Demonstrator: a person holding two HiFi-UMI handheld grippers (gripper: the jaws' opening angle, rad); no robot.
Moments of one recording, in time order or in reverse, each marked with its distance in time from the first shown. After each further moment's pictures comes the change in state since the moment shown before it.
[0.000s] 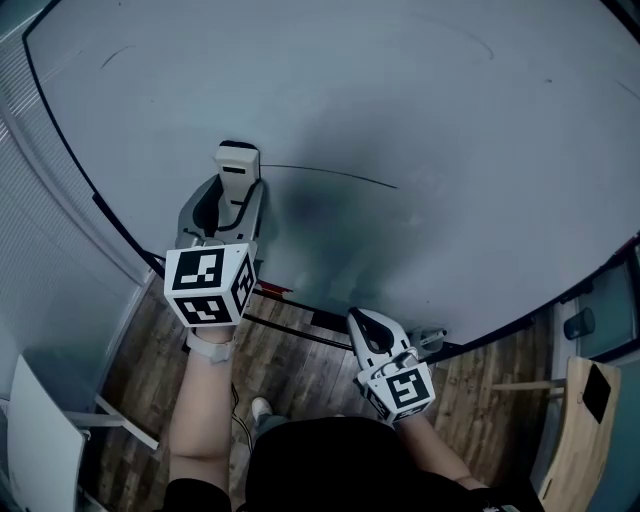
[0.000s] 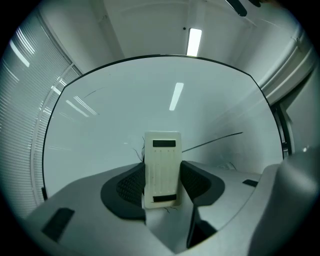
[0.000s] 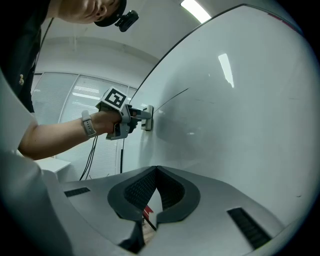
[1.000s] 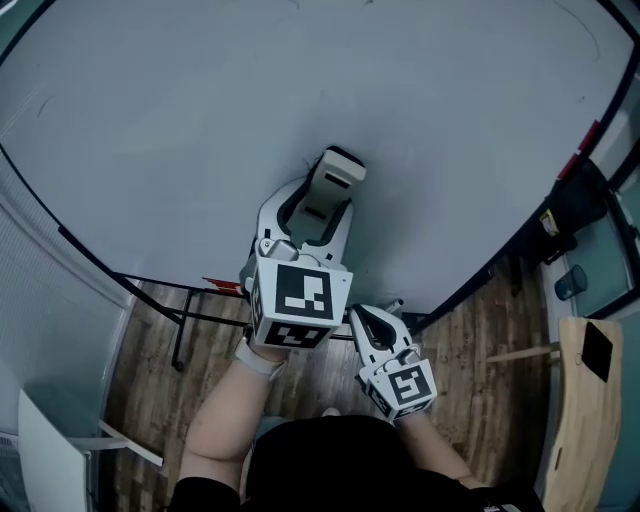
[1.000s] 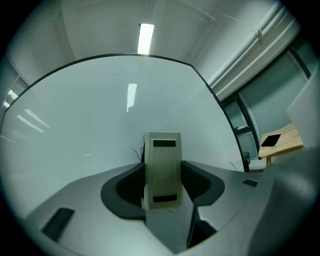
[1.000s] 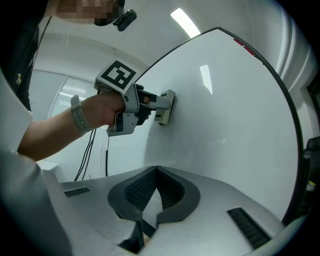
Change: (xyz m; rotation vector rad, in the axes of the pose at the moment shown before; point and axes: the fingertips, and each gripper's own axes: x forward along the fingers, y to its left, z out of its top) left arm 0.013 -0.286 0.030 0.247 0.000 -0.360; right arm -0.105 -0.084 -0.009 0.032 -0.021 -0.167
